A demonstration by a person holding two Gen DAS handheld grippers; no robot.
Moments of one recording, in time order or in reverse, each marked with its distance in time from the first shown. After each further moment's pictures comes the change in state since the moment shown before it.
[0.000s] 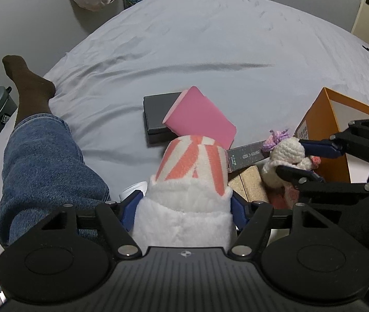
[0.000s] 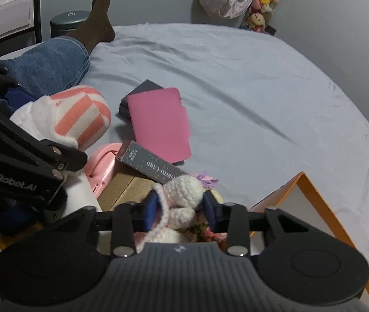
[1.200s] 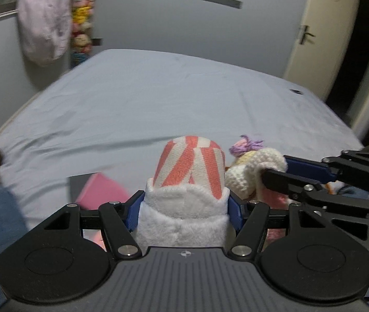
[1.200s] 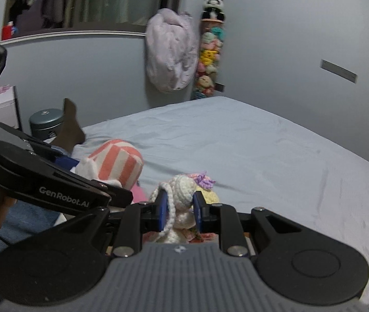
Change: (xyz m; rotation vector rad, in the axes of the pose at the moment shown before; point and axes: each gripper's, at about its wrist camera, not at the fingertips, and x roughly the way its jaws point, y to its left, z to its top) left arm -0.078 -0.074 0.041 -0.055 -0.286 -0.140; right arm -0.159 -0.050 -0.024 0.257 -0.346 -0.108
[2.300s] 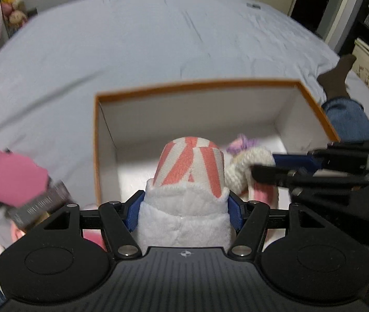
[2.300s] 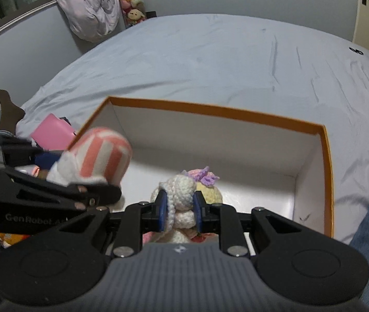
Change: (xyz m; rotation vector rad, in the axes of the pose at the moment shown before) left arm 0.117 -0.087 -0.039 0.165 0.315 -0.027; right arm 0.046 -0.099 -0.111 0.417 0.328 -0.080
